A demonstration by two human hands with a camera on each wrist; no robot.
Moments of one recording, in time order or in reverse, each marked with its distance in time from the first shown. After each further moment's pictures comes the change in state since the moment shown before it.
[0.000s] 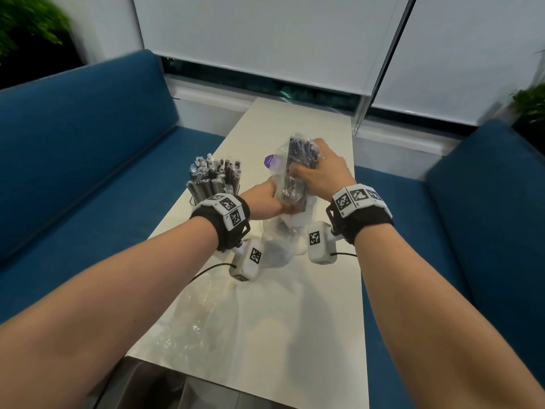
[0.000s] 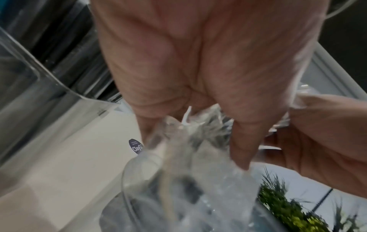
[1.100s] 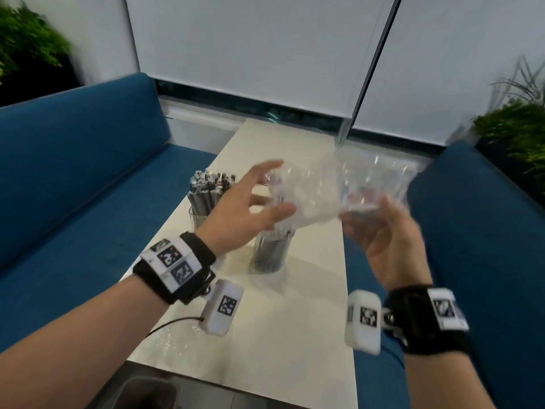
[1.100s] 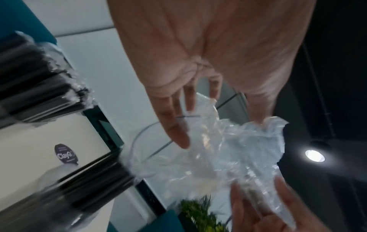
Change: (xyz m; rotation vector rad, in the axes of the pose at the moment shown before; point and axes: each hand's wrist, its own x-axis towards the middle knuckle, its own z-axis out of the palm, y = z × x) left_hand -0.124 0.036 -0.020 -0.223 0.198 0.359; right_hand -0.168 0.026 -0.061 1.089 0.215 0.007
